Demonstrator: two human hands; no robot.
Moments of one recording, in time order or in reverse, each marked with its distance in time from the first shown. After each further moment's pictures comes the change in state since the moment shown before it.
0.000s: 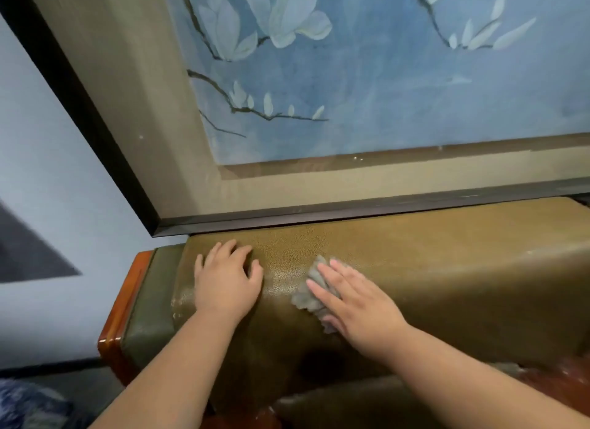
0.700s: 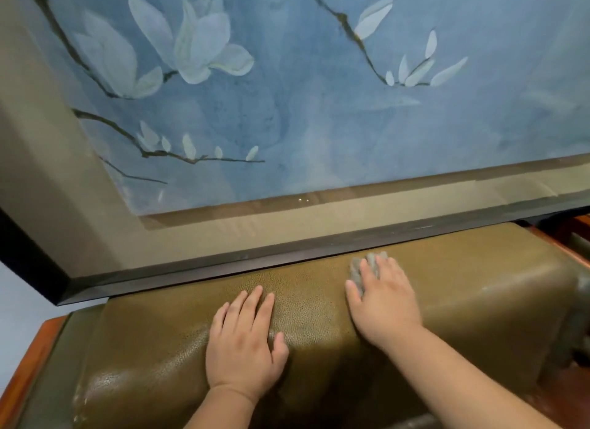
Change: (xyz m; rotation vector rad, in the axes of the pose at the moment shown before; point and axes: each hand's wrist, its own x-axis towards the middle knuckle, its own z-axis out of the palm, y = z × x) left_hand -0.006 0.106 0.068 0.035 0.022 0.332; right_hand 0.006 0.121 -0.025 0.153 -0.161 0.774
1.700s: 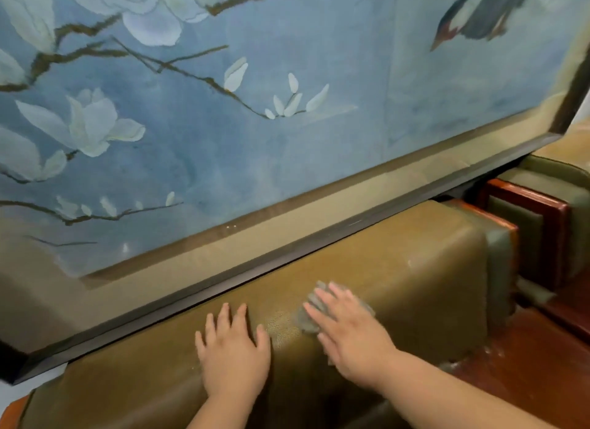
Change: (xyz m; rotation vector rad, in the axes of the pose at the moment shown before) left_hand 0.021 0.066 -0.034 -0.114 -0.151 -0.219; right_hand -0.065 0.051 0.008 0.011 0.086 -0.374
